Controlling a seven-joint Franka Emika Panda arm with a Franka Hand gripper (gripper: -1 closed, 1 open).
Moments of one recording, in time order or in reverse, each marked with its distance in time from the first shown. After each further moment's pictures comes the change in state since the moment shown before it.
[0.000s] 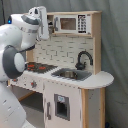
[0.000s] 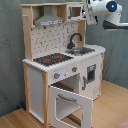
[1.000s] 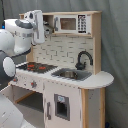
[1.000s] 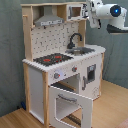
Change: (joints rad) arm 0.000 -0.132 0.016 -0.125 0.001 -0.015 0.083
